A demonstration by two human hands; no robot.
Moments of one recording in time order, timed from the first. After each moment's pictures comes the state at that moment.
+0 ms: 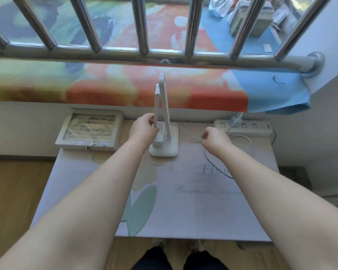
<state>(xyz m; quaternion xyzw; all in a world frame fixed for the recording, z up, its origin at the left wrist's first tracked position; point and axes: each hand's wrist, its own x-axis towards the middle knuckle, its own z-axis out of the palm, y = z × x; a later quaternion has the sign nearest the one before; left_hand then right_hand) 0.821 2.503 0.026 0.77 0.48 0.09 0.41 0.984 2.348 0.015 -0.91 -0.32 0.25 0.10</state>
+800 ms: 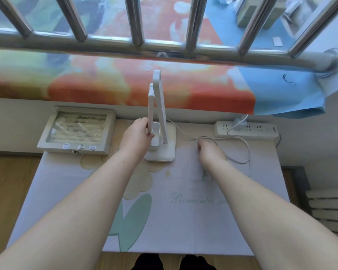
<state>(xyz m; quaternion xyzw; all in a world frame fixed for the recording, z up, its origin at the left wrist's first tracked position) 0.825 2.510 0.002 0.81 0.46 0.06 0.34 0.987 2.357 -0.039 -0.90 -0.35 0.24 0.00</state>
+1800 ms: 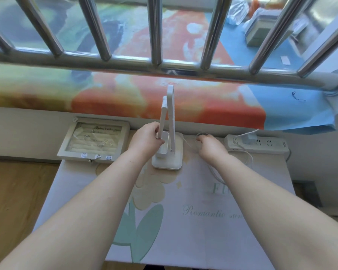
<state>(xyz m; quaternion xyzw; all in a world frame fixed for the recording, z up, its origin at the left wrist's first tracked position) 0.819 2.540 0.023 0.82 0.43 0.05 0.37 0.987 2.410 -0.011 -0.88 -0.38 0.26 0.06</state>
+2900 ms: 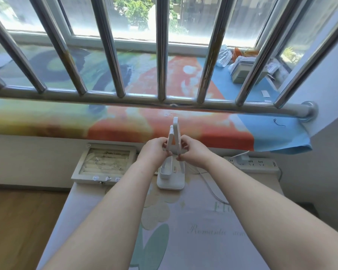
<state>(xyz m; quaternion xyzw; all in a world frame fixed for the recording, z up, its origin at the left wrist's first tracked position) 0.819 2.540 0.080 0.83 0.40 0.06 0.39 0.948 2.444 0.080 -0.80 -0.43 0.33 0.26</state>
